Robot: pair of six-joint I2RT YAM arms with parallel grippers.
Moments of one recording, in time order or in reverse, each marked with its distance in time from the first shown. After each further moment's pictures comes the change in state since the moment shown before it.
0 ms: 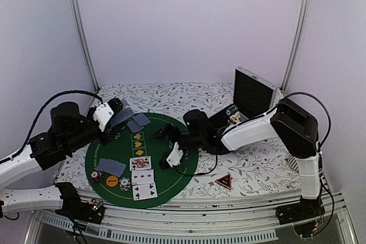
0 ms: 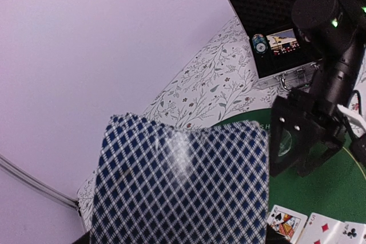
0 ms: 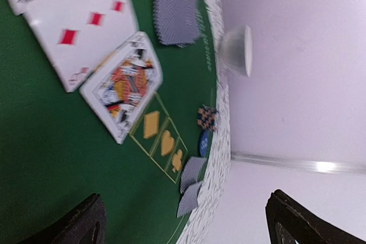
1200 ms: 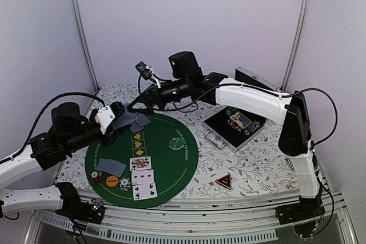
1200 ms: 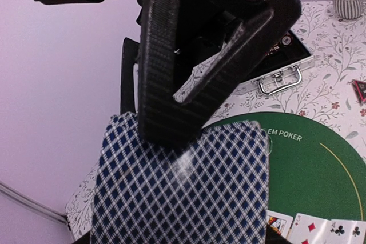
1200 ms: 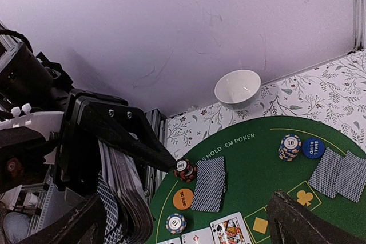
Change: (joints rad) left arm 0.000 0.003 -0.005 0.000 0.103 0.016; right arm -0.047 0.071 0.818 -0.632 -0.324 1.912
